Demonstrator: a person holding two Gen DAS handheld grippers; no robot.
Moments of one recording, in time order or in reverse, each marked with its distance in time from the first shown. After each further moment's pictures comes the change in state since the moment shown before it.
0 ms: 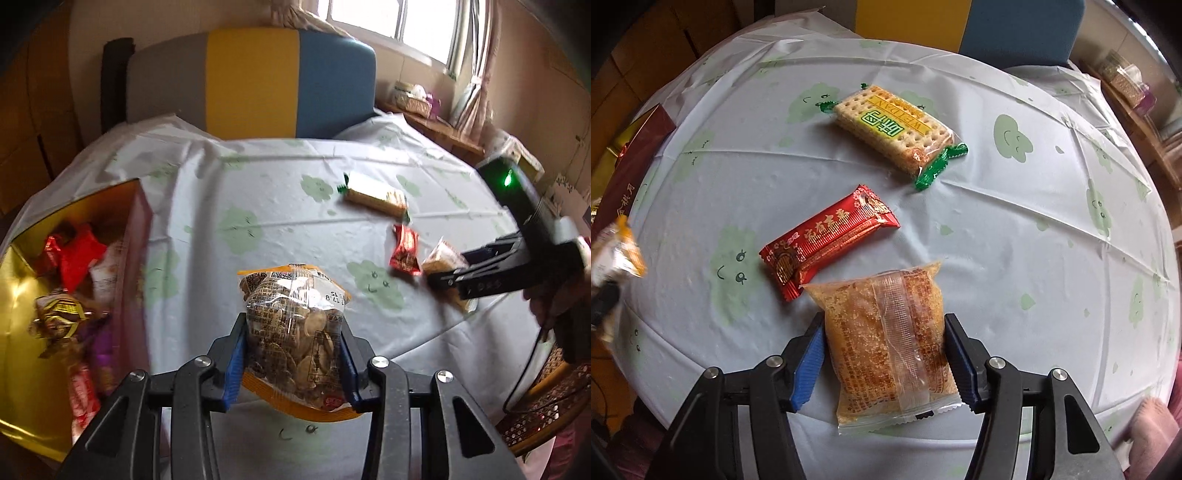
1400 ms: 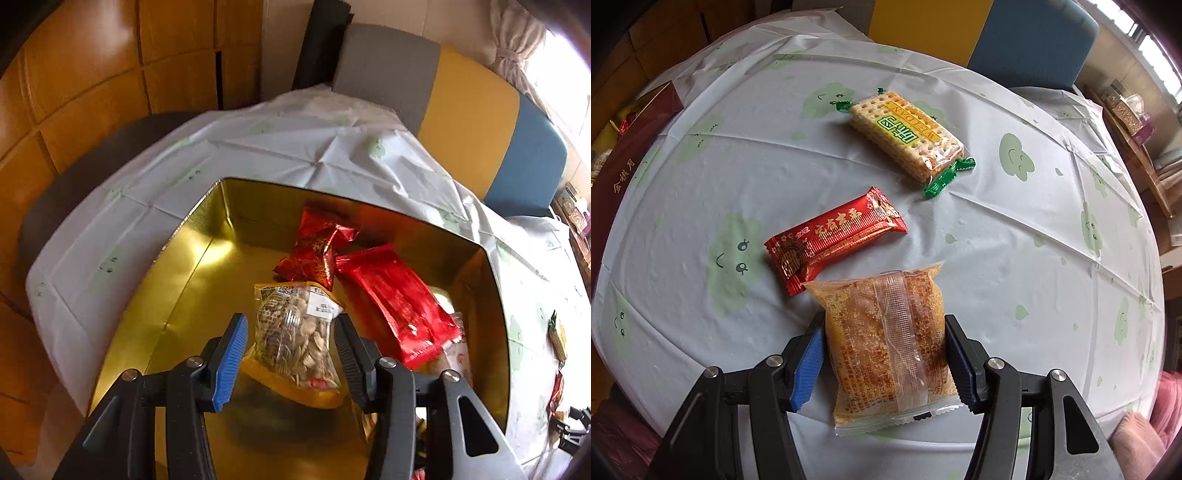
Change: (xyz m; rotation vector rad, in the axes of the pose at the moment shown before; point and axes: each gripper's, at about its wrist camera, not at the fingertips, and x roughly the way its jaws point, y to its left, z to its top) left arm -0.014 0.251 0.021 -0.486 0.036 0.411; right arm -0.009 0.025 -0.007 -0.081 -0.014 -0.060
